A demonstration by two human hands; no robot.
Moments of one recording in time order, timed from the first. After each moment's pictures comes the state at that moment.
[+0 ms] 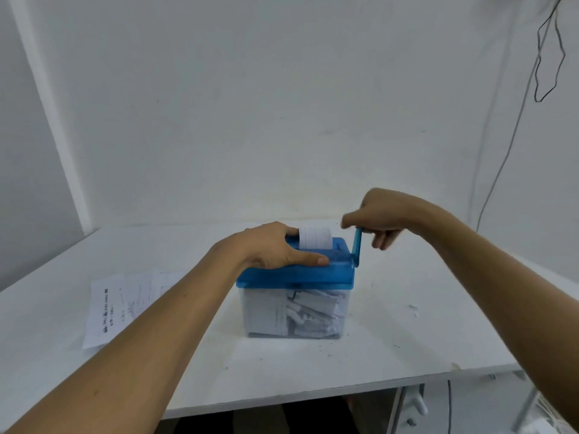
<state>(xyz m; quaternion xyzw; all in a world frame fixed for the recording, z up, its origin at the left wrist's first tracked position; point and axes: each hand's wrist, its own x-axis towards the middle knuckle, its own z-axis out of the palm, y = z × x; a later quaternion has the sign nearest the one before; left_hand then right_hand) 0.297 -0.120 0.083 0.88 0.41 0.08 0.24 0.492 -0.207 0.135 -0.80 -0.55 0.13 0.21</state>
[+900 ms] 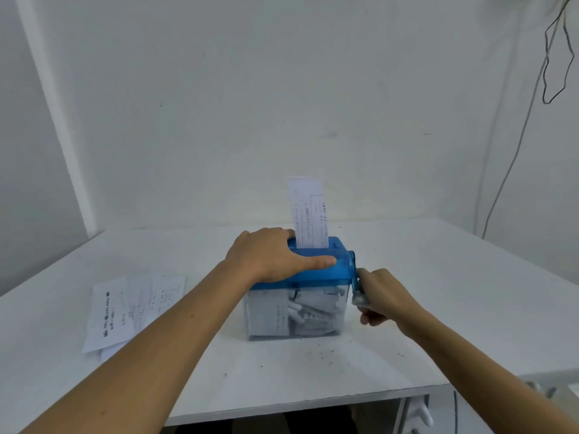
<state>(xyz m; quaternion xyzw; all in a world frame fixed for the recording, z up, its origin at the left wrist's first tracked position) 0.297 -0.140 0.077 0.88 0.45 0.12 0.07 0.487 -0.225 0.013 -0.75 -0.48 0.27 0.36</state>
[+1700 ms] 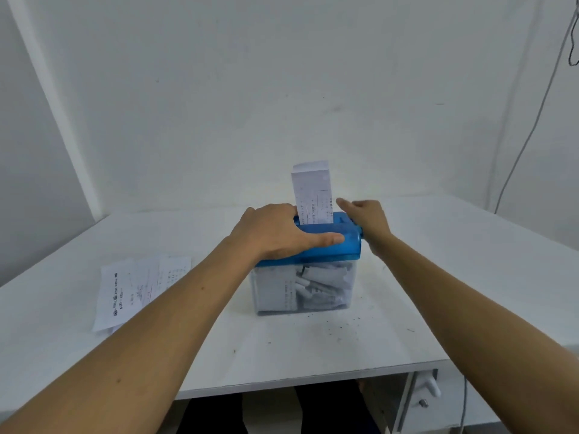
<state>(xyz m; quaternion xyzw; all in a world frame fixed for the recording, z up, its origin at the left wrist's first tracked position) 0.300 -0.135 0.074 0.89 0.44 0.12 0.06 0.506 -0.128 0.029 -0.69 -0.44 0.18 0.55</state>
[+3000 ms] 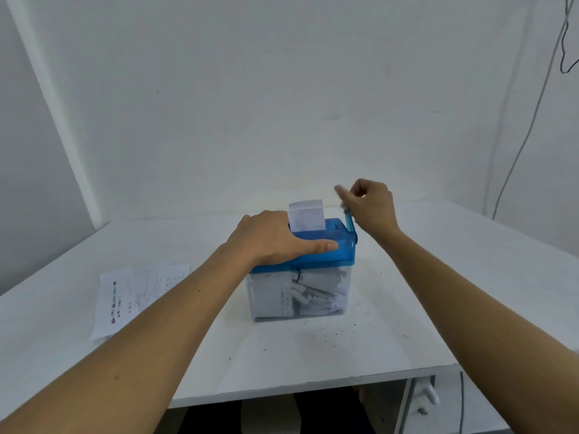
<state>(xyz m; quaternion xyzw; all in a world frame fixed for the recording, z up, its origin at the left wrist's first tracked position) 0.303 -0.120 0.069 0.87 0.46 0.14 0.07 0.514 -0.132 0.057 -0.65 -0.49 0.02 0.57</state>
